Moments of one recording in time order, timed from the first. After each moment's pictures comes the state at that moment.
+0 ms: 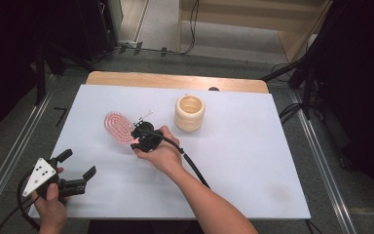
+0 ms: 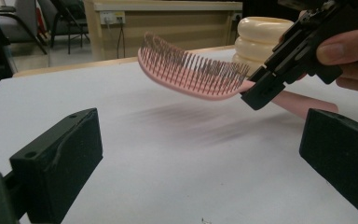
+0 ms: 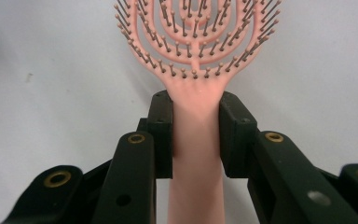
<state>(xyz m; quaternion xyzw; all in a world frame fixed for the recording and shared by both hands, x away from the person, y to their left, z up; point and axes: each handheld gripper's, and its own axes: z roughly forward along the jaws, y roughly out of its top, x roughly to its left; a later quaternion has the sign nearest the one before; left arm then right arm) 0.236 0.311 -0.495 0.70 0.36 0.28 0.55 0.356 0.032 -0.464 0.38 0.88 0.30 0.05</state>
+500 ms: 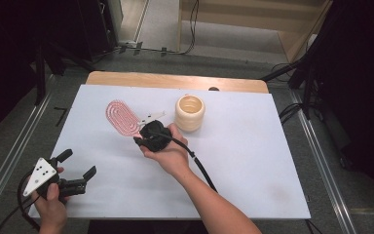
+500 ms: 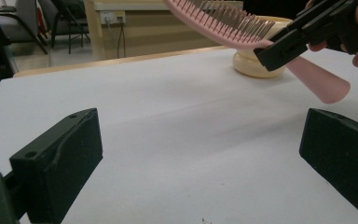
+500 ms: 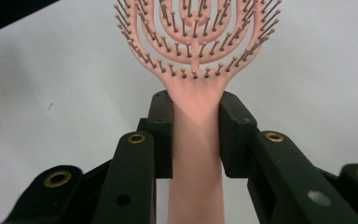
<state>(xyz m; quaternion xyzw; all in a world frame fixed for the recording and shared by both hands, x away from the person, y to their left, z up) 0.236 0.311 -0.495 0.70 0.36 0.28 0.55 0.340 0.005 -0.442 0.36 0.84 0.38 0.10</state>
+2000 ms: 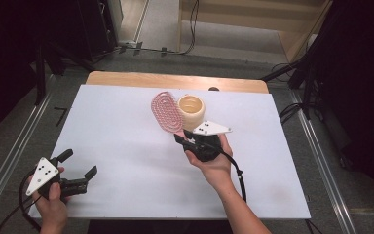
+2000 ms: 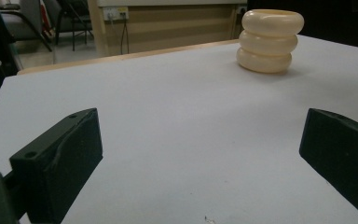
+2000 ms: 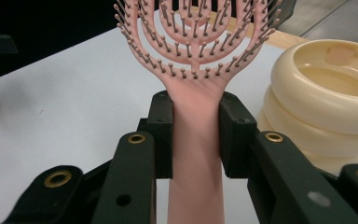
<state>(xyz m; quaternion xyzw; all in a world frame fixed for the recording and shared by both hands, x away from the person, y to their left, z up) 0.237 0.307 -0.495 0.70 0.37 0.29 0.54 0.290 -0.121 -0.433 0.38 0.76 0.49 0.17</state>
